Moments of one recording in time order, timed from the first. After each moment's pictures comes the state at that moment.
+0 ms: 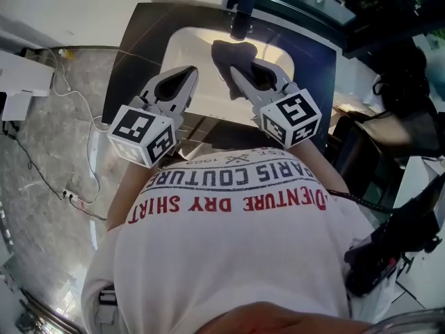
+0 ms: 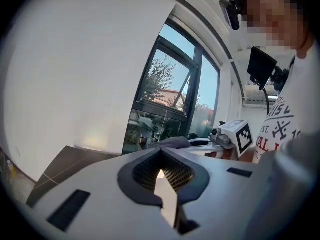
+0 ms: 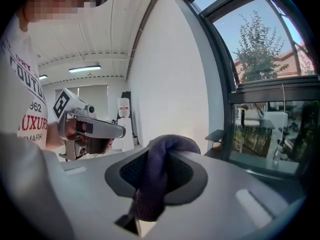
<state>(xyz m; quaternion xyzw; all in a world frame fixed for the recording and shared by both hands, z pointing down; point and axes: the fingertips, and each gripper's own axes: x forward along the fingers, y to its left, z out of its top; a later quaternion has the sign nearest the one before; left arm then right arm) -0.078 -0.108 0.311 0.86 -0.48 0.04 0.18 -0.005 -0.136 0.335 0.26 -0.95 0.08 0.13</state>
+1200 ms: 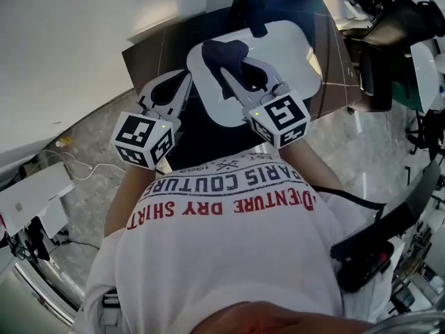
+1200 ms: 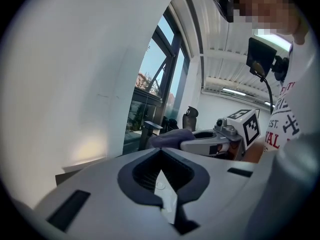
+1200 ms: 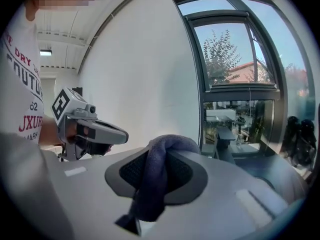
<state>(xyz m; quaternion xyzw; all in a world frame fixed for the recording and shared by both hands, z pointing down) -0.222 -0.221 0.345 0.95 -0.23 0.13 0.17 -0.152 -0.204 0.349 0.52 -0.84 0.12 0.12</state>
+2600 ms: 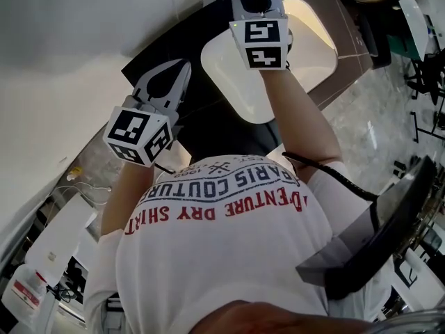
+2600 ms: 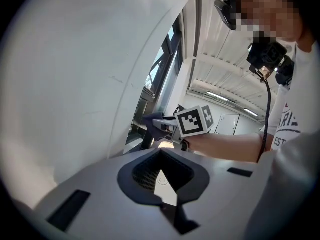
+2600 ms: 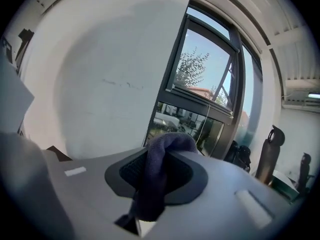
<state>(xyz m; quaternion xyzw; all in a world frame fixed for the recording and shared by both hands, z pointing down) -0.252 -0.314 0.393 0.97 -0.11 0.13 0.19 -0.073 -0.385 0.388 0.76 -0.61 0.04 0.21</state>
